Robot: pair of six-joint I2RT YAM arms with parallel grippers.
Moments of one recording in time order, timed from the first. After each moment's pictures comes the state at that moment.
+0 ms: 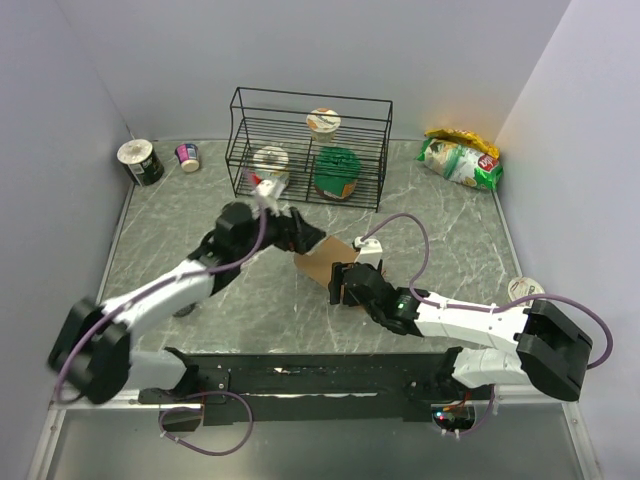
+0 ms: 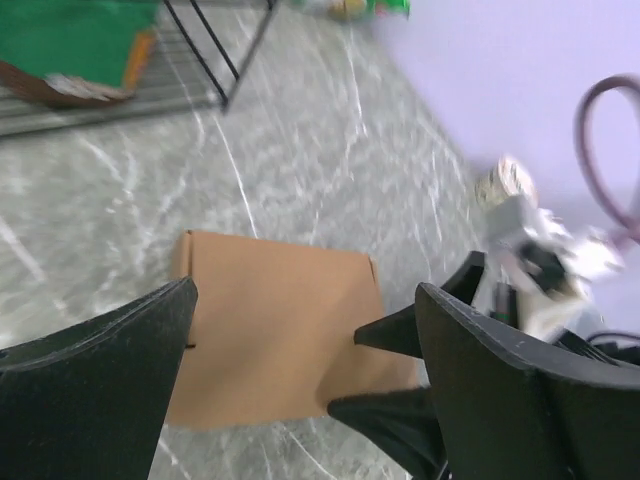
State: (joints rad) left arm -0.59 1.22 0.73 0.34 0.28 -0.49; right arm 0.99 1.22 0.57 -0.04 0.49 0.67
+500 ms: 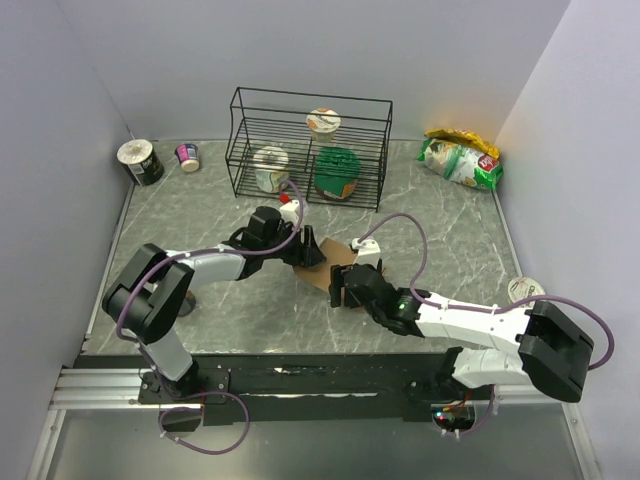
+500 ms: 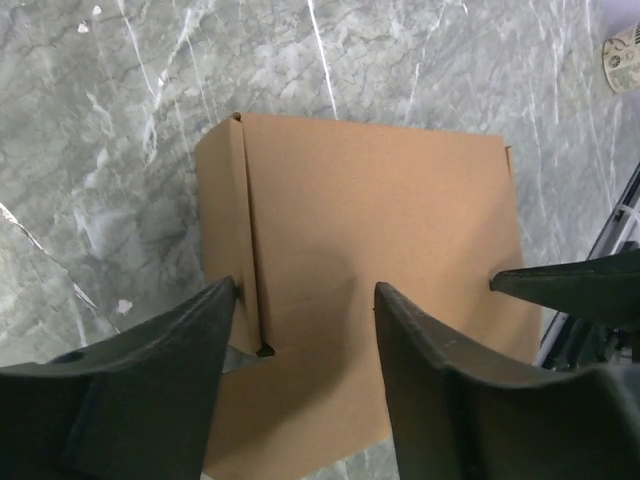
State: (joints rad) left arm -0.58 1.67 0.83 0.30 0.42 -0.43; right arm 0.99 1.20 0.57 -0.05 0.47 0.61
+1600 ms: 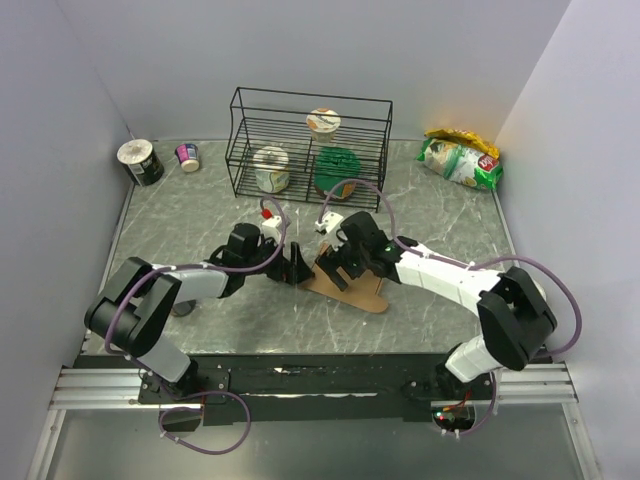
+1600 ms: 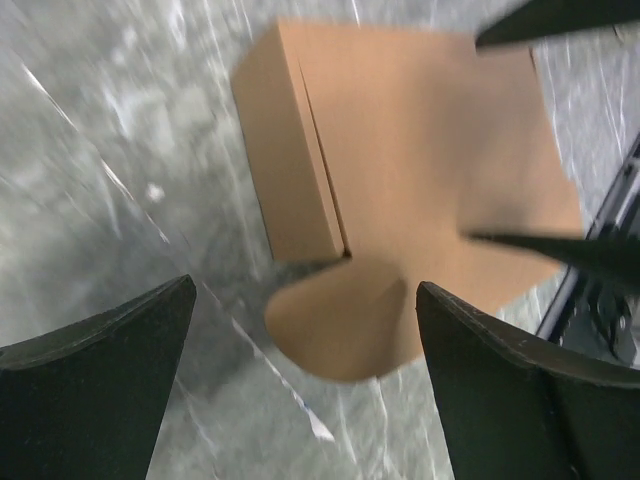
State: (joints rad) left arm -0.51 1.57 0.61 0.43 0.49 -0.38; right arm 0.71 1.47 0.93 -0.32 -0.03 -0.15
